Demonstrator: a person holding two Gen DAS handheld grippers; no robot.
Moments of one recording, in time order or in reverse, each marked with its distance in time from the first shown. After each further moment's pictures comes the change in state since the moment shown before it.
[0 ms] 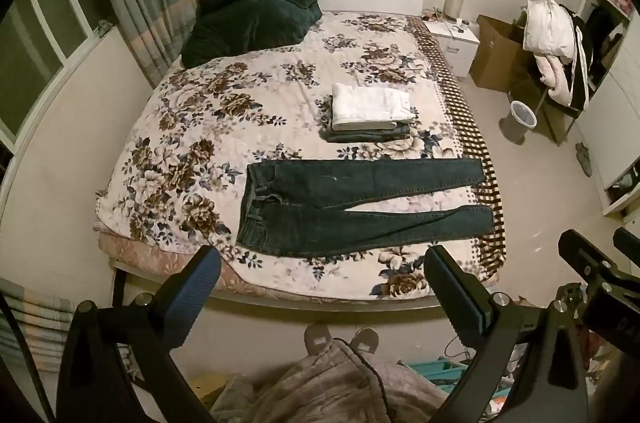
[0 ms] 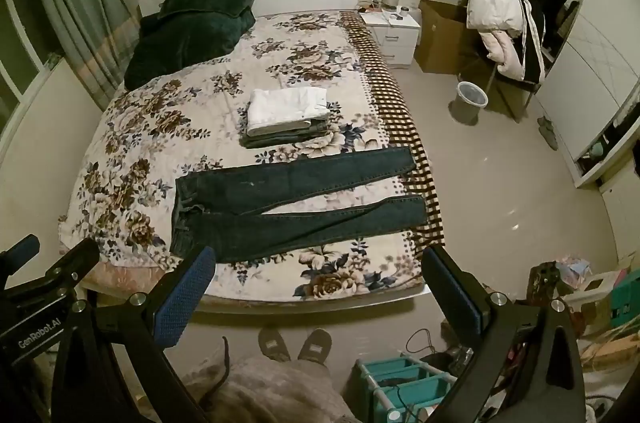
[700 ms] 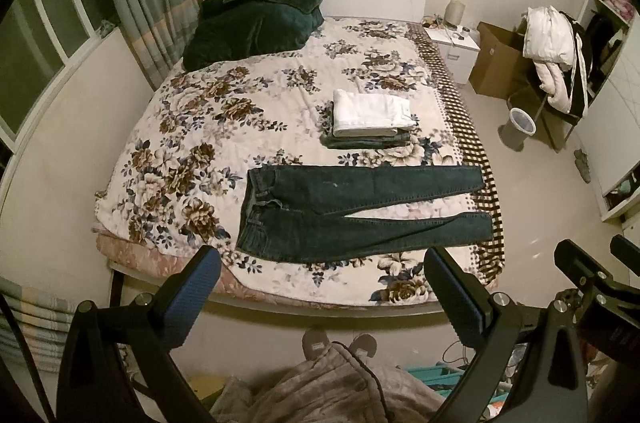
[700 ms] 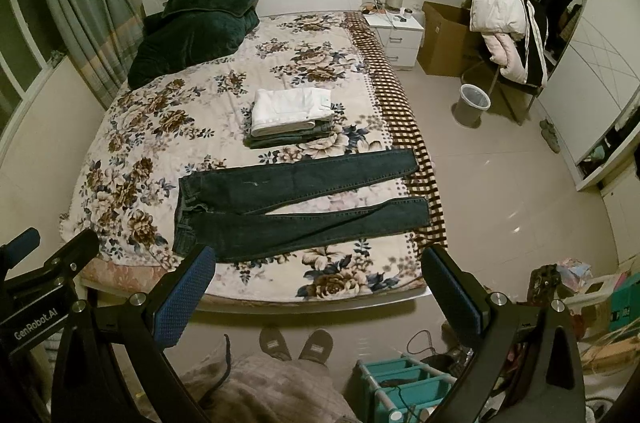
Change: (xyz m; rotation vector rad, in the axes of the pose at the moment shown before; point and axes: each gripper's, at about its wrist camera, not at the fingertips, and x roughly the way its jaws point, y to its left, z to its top) left arm -0.013 0.017 0.028 -0.007 -0.012 -0.015; right arm -0.001 0.010 -0.006 -0.002 -0.001 -0.001
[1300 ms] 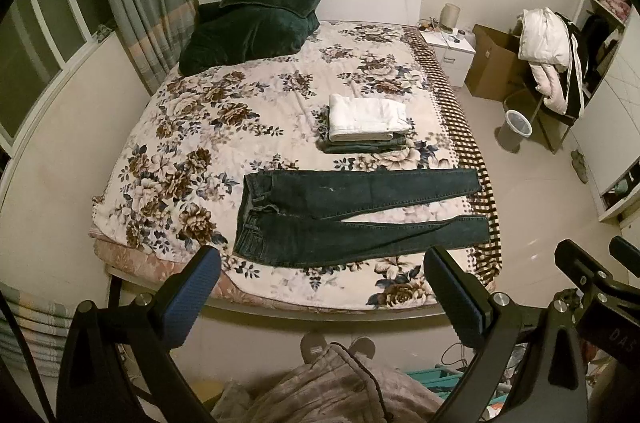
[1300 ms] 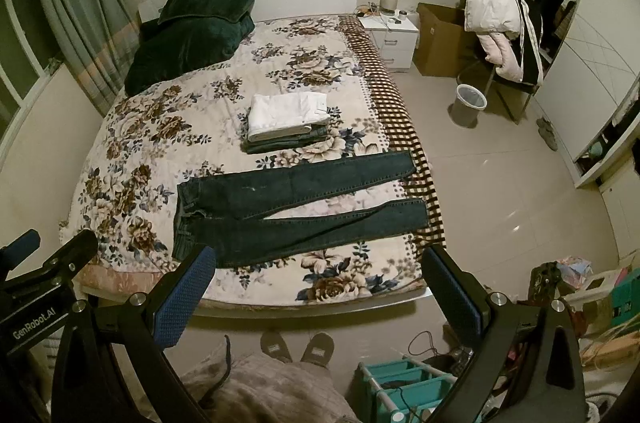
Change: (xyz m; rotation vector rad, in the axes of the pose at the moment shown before) left arm 0.002 -0.007 -0.005 0.005 -0.028 -0.007; right arm -0.009 0.001 0.006 0.004 -0.011 0.000
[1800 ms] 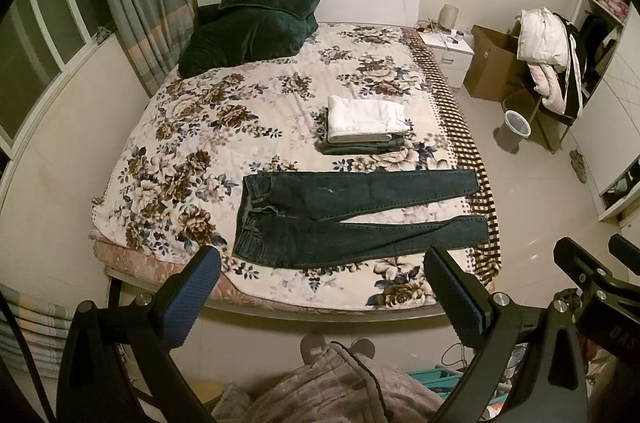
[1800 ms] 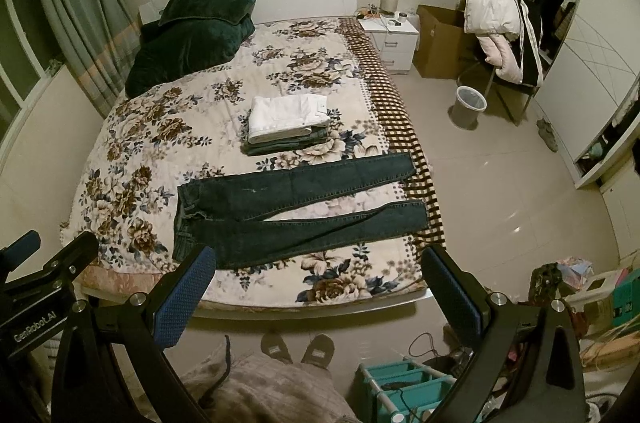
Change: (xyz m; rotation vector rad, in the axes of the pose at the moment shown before) left arm 0.002 0.000 0.000 -0.001 -0.002 -0.001; right arm 0.000 0.001 0.003 -0.001 -0.004 -0.004
